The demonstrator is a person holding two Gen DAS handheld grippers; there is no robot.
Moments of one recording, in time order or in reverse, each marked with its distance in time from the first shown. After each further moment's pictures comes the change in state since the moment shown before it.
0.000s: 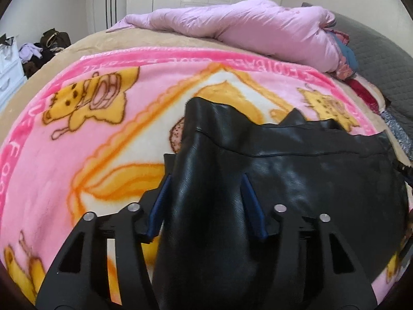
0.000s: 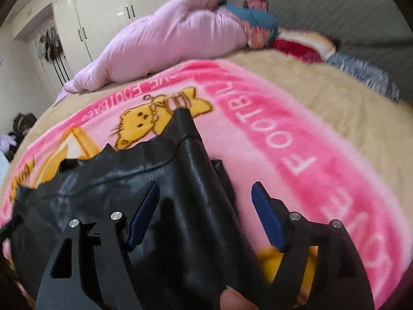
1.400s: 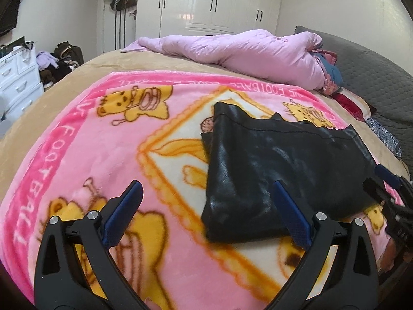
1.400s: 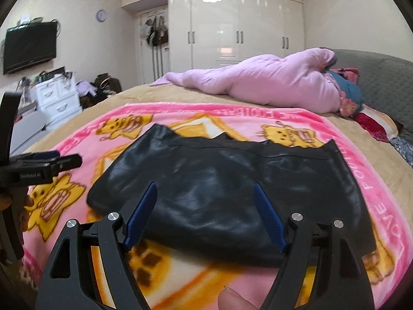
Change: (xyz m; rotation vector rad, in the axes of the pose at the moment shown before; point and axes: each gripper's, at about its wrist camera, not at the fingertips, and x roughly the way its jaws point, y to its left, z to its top) left arm -0.135 0.038 -0.072 -0.006 -0.135 0.001; right arm -0.152 0.181 -0.117 -0.402 -0.176 0.348
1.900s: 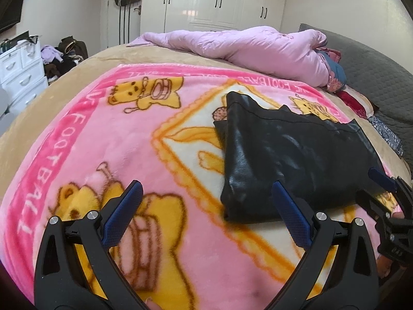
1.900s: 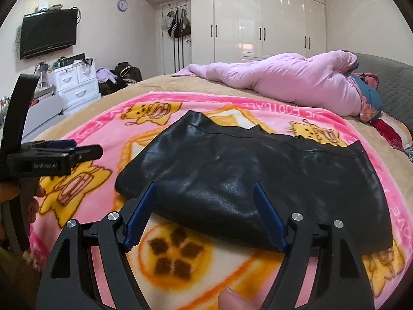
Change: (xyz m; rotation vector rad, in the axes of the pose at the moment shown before) left arm -0.008 0.022 -0.015 -0.015 0.023 0.014; right arm 0.003 0.045 -0.011 -0.069 0.036 0.089
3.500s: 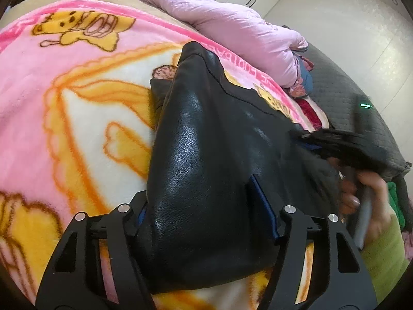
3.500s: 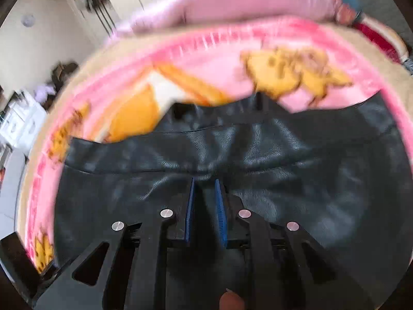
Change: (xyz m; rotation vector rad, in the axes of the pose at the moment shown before) left arm 0.118 -0.017 0.001 -0.231 0.155 -0.408; right arm 0.175 -0.156 0.056 0.431 0.467 -0.109
